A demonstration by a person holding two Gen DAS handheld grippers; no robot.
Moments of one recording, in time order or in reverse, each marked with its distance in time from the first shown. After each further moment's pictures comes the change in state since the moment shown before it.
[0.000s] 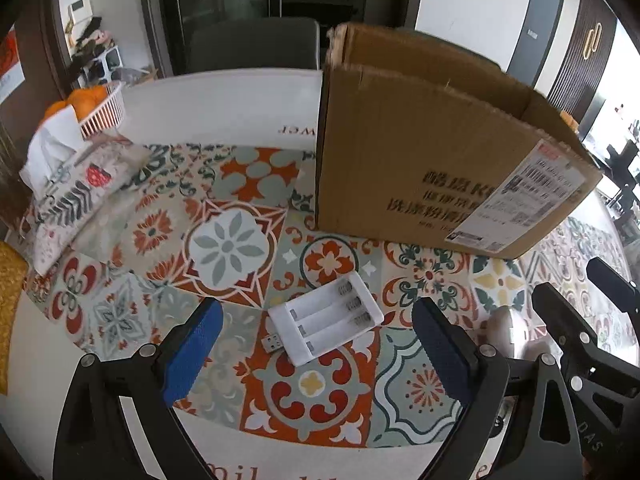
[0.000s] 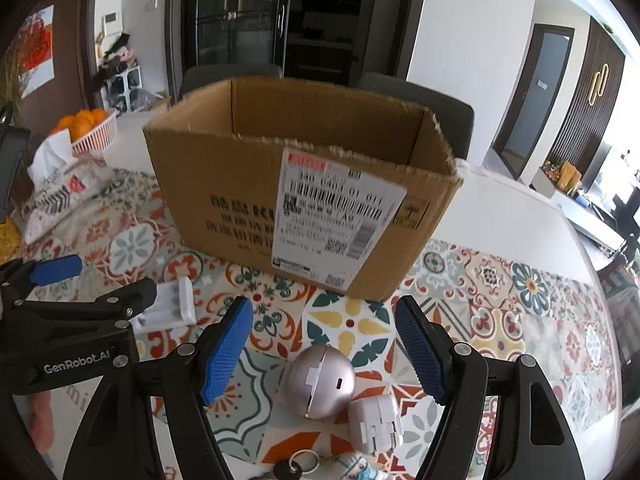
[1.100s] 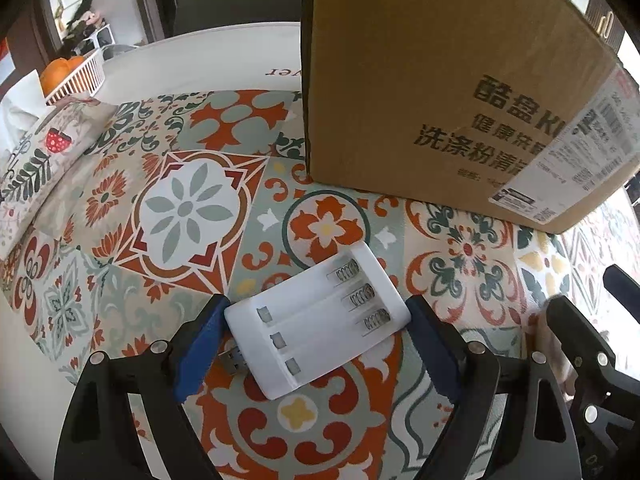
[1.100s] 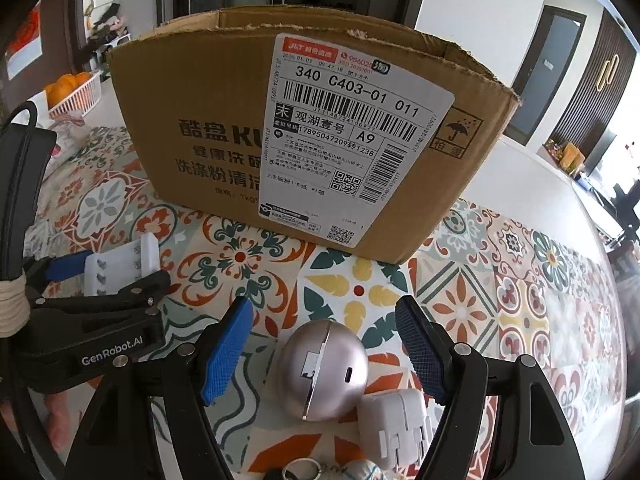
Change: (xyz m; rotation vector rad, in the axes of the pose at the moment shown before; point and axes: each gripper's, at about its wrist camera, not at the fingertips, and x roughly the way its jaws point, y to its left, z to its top) left arm 0.068 -0.005 -0.012 0.008 0.086 0.014; right arm 0.048 0.006 -0.017 -0.006 0.123 -0.015
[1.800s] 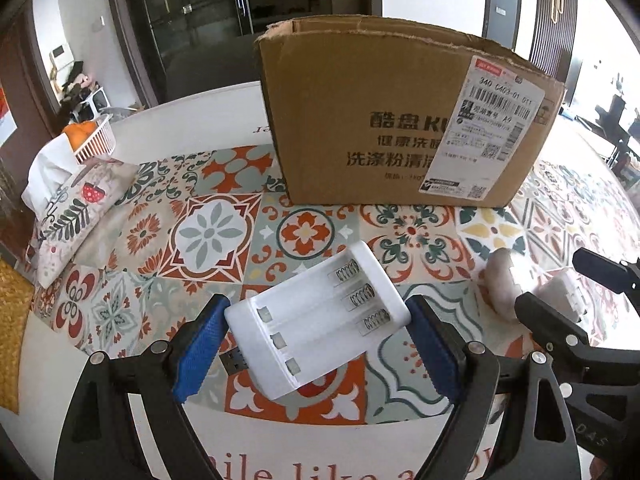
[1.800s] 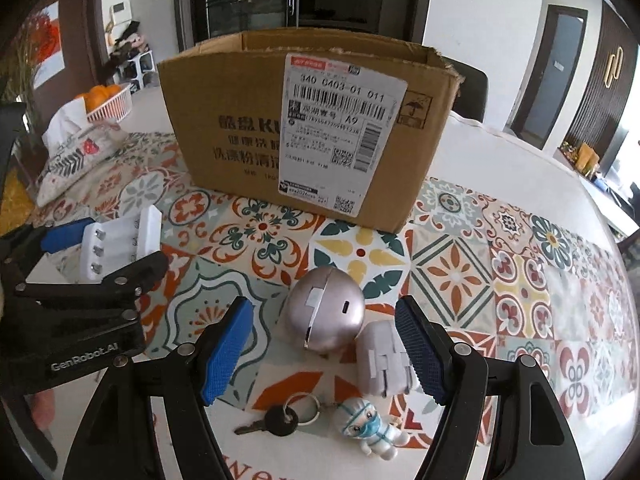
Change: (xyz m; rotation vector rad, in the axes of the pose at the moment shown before) left arm -0.068 -0.020 -0.034 0.144 -0.162 0.037; right arm -0.034 -0.013 -0.040 0.000 -0.054 0.094
